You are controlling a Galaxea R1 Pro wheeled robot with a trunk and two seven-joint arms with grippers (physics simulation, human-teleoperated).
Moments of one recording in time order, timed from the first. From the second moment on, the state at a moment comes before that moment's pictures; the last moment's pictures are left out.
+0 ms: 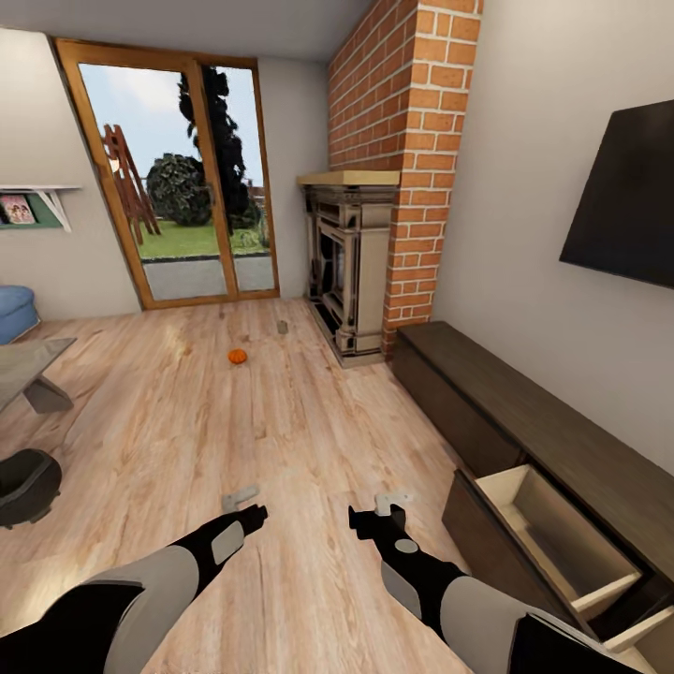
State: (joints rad) left arm -0.87 -0.06 -0.02 -0.02 0.44 0.01 0.17; right arm -0.78 0.16 1.06 -0.18 -0.94 -0.23 -0.18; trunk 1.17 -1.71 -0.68
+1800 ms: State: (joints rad) left arm -0.87 -0.07 -0.02 -0.02 0.44 0.01 0.17; right arm -0.78 0.16 1.06 -0.18 -0.94 -0.23 -0.18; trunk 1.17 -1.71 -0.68
